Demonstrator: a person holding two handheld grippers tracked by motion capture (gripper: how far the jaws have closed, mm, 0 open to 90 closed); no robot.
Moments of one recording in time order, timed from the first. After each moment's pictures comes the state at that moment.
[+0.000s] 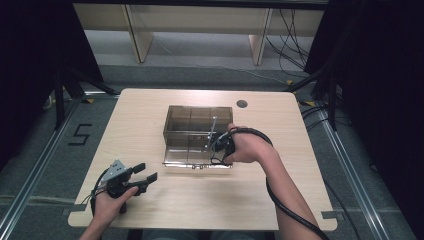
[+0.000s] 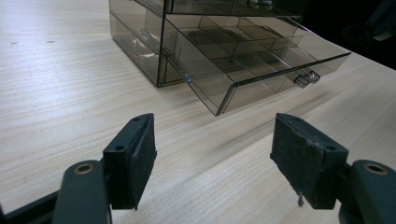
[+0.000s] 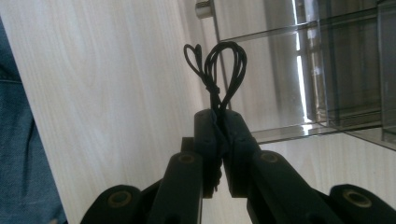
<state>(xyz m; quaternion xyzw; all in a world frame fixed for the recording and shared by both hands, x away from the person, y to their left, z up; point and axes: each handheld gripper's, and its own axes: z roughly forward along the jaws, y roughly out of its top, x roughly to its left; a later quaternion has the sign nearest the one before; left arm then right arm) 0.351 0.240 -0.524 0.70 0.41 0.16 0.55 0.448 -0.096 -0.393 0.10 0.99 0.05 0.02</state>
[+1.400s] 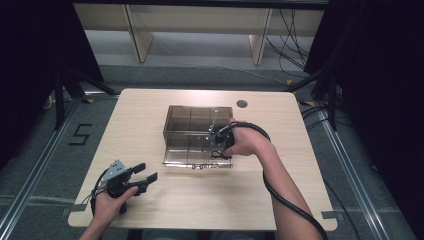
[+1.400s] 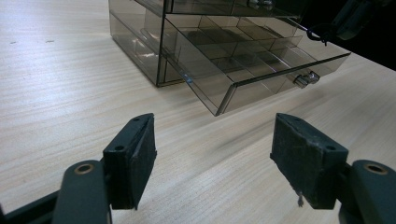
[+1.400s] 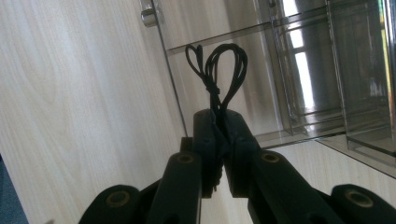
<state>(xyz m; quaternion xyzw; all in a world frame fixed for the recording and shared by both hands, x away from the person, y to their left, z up) 0.351 0.240 -0.524 0.70 0.42 0.16 0.55 0.475 -0.099 -0.405 0.14 0.99 0.06 0.02</state>
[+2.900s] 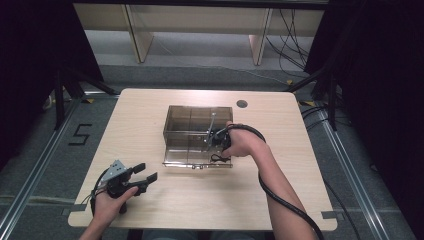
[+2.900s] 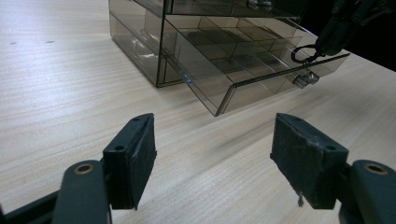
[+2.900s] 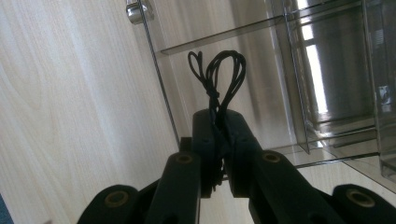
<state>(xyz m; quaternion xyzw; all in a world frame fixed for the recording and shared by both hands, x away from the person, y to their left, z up) 0.351 0.240 -0.524 0.70 0.42 0.16 0.55 0.486 -0.093 -0.426 0.13 0.99 0.05 0.01</state>
